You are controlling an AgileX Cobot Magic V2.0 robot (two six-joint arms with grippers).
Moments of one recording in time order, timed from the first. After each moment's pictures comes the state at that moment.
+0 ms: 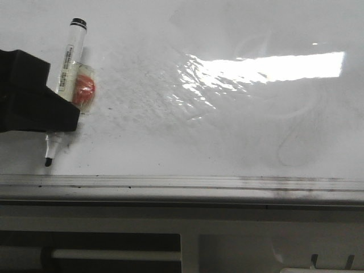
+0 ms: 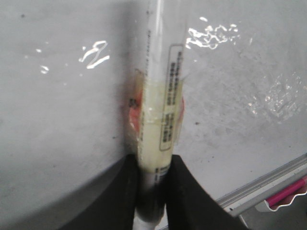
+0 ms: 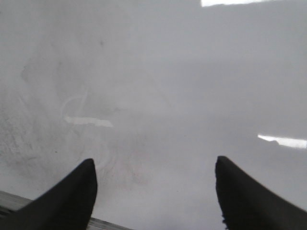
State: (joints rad) left arm -0.72 1.13 -0.50 -0.82 0.03 0.51; right arm 0.06 0.31 -0.56 0.29 0.63 -0.16
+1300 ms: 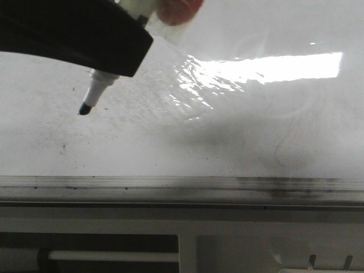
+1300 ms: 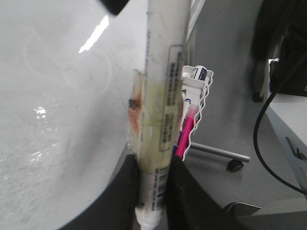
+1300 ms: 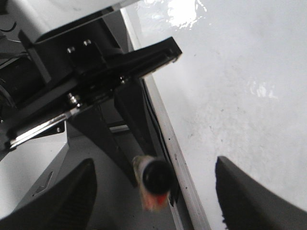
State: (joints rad) left arm -0.94 1.02 -0.73 -0.75 0.44 1.00; right arm 0.60 0.96 -0.87 0.93 0.69 -1.11
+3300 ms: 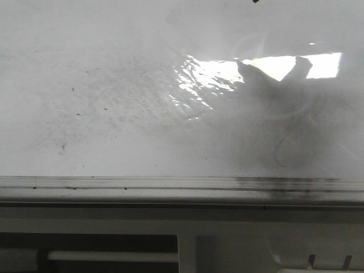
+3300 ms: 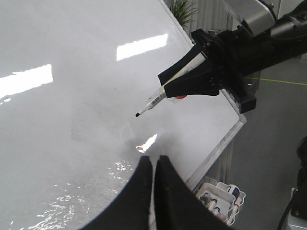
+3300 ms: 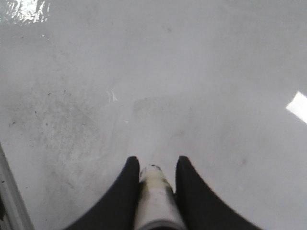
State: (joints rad) left arm -0.97 0.44 -0.51 -0.52 0.18 0.54; right arm 0.66 0.83 -0.71 -0.33 0.23 -0.12
